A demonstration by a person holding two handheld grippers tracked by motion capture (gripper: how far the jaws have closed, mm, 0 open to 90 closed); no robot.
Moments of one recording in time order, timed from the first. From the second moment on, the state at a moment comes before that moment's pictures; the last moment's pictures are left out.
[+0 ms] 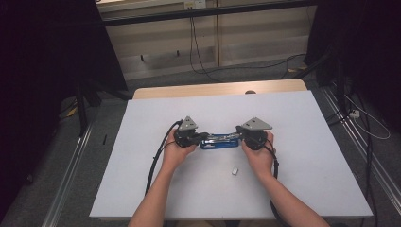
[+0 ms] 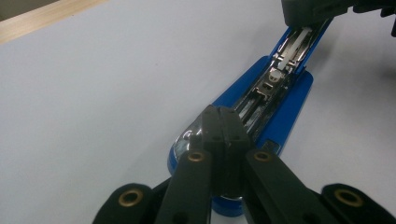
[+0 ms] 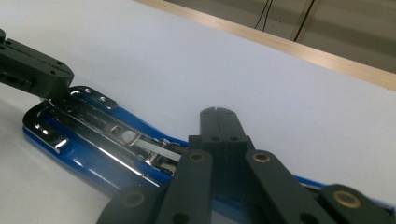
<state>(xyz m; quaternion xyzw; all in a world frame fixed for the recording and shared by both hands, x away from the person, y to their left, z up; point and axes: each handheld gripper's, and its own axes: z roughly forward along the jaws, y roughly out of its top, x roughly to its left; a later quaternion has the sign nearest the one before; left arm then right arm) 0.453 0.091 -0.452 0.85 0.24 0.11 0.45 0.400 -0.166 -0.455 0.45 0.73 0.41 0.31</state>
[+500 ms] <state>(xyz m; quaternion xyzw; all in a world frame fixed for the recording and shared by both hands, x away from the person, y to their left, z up) 0.452 0.091 -0.451 0.85 0.24 0.12 0.45 0.401 -0.183 -0.454 0.43 0.75 0.42 0.28</state>
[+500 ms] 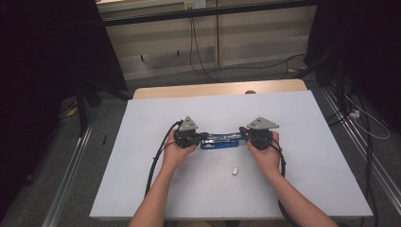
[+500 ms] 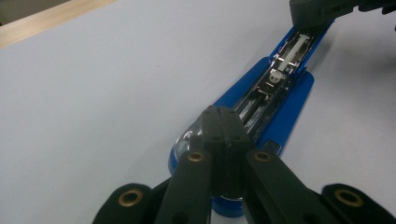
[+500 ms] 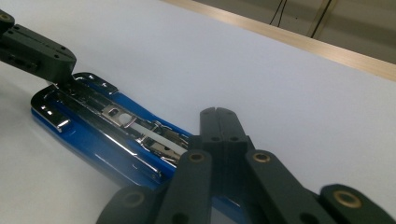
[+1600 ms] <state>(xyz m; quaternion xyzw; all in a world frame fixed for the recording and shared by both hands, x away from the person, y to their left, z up) 0.430 0.109 -0.422 0.80 0.32 0.10 0.49 0.371 -0.210 -0.438 0.35 0.78 0.46 0.23</state>
